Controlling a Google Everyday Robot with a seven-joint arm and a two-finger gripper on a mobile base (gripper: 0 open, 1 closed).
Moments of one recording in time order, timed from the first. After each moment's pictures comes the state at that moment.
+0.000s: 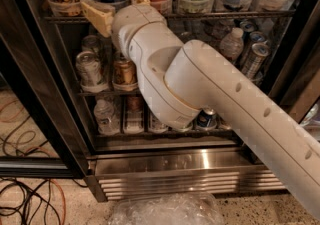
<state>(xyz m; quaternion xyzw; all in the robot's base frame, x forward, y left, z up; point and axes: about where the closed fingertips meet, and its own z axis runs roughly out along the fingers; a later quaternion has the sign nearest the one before) 0.587 0.084 1.053 -0.19 0.61 0.19 0.74</state>
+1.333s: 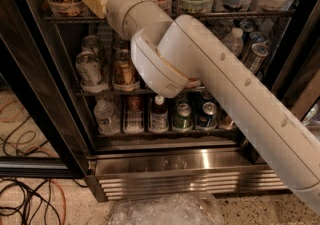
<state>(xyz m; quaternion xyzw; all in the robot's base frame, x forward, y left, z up) 0.638 0.096 1.063 -0.19 0.61 0.20 0.74</state>
